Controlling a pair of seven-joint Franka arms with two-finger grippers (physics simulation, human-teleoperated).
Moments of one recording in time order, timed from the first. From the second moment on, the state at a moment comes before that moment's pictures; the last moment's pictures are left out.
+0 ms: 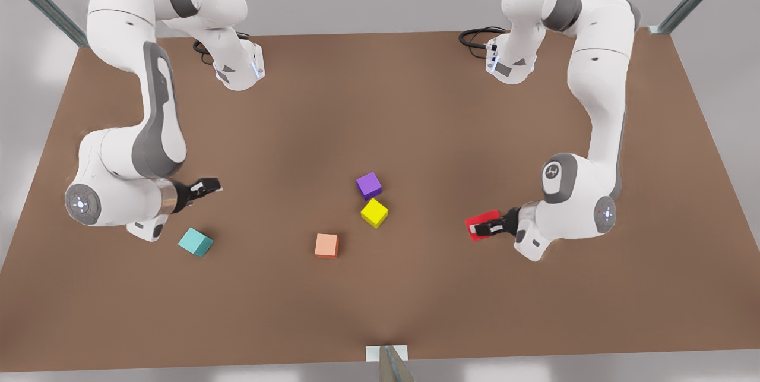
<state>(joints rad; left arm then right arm) -0.01 0.71 -0.33 -1.26 -0.41 1.85 -0.39 0.10 0.53 -0.05 -1.32 0.32 1.43 -0.37</state>
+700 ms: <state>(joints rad) -0.09 1.10 -0.69 -1.01 -0.80 2.03 -0.13 0.14 0.72 -0.03 -1.34 1.22 1.61 -1.43</state>
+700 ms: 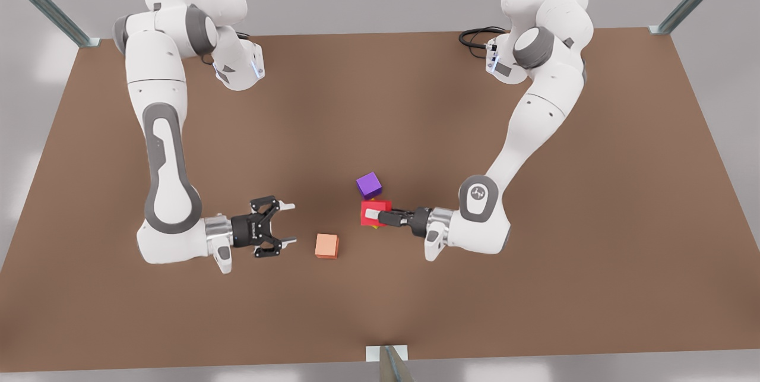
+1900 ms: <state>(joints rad) -0.20 1.12 -0.69 -0.99 -0.84 2.29 0.10 0.35 0.76 -0.03 -1.41 1.51 1.84 -1.99</state>
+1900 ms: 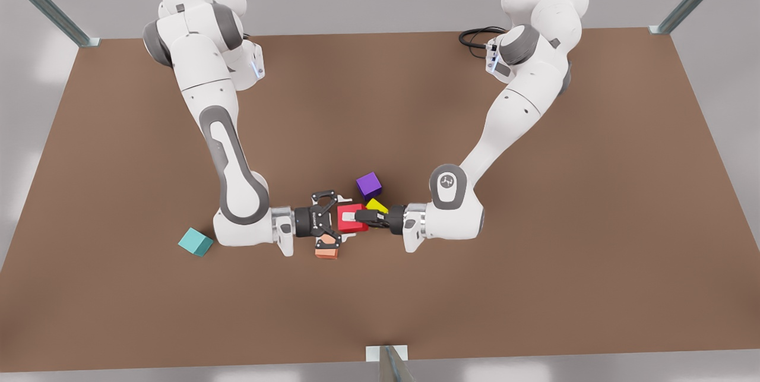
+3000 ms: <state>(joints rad) 0.36 0.75 -0.71 -1.01 -0.07 1.67 0.09 0.12 0.72 -0.12 -1.34 0.74 1.75 -2.02</state>
